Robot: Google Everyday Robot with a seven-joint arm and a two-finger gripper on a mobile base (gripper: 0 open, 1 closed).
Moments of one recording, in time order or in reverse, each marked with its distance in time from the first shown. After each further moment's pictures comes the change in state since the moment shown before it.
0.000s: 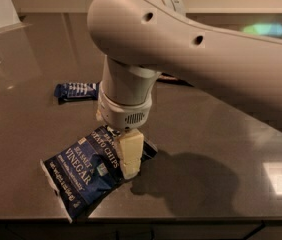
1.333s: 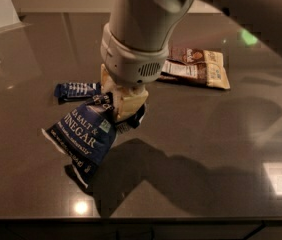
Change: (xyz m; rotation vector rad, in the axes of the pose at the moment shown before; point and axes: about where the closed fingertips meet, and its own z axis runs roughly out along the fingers) arm -0.006 -0.016 -0.093 0.102 -0.029 -0.078
